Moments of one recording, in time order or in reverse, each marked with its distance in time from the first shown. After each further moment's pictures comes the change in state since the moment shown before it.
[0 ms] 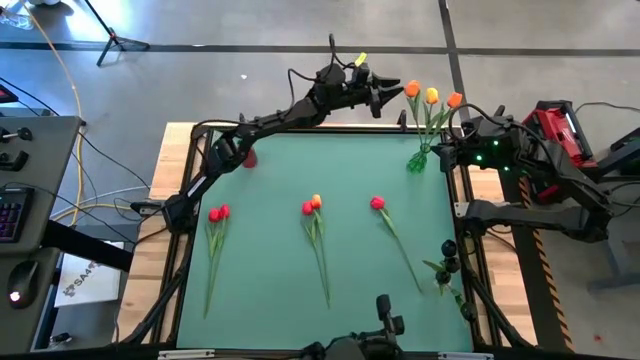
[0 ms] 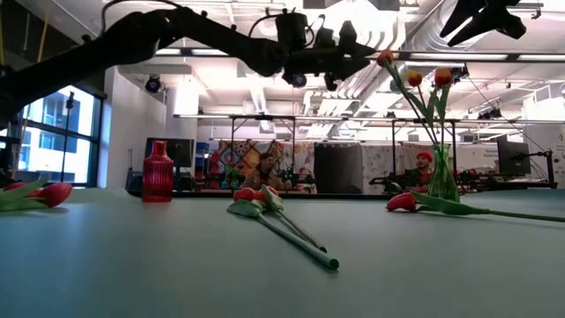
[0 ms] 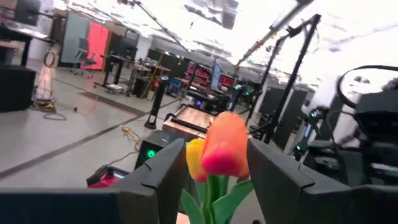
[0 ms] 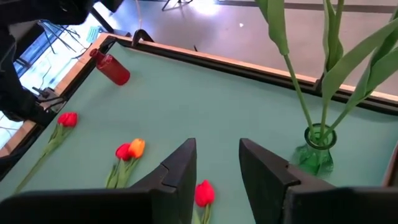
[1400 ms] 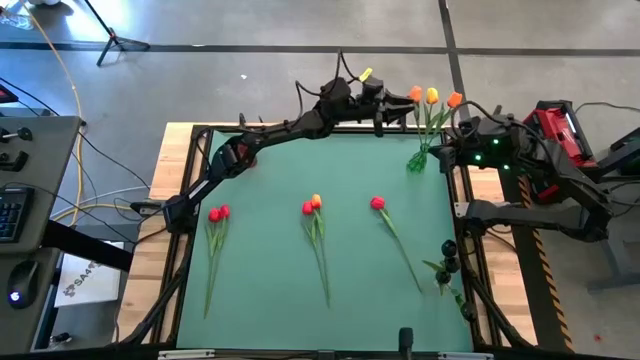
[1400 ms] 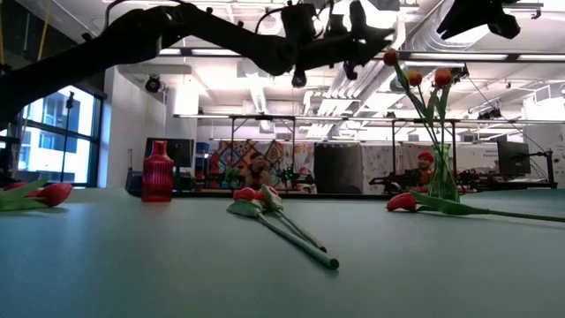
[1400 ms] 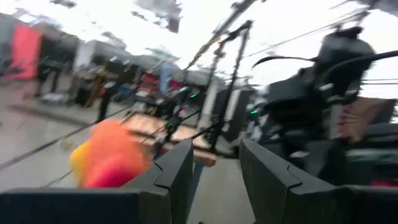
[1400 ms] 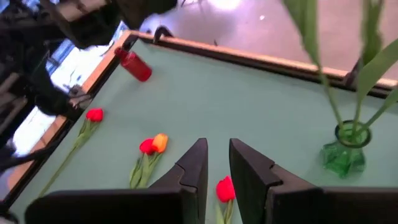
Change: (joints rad) left arm -0.083 0.020 0.000 0.132 0.133 -0.036; right arm 0.000 0.024 0.000 0.037 -0.087 0.022
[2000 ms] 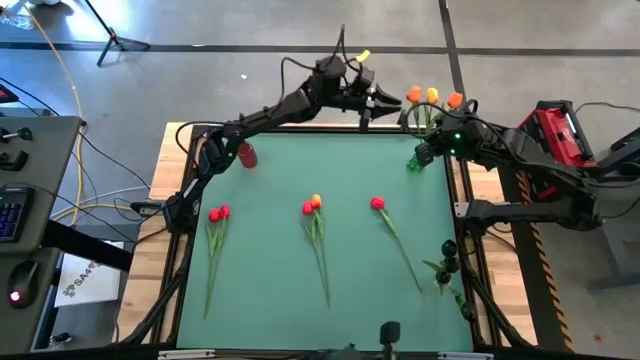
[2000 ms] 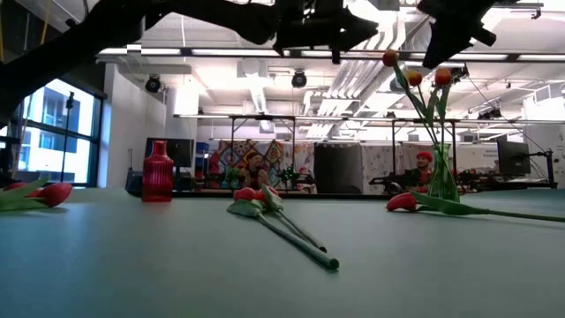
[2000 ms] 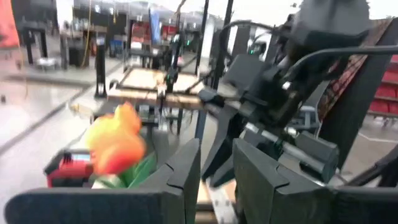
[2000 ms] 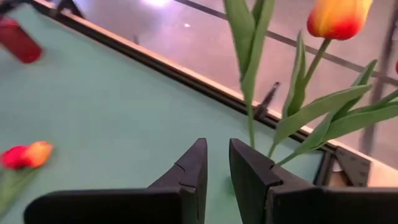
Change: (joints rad) left arm 0.056 -0.155 0.002 -0.457 0.149 0.280; right arm 0.000 0.177 0.000 0.008 0.322 -0.233
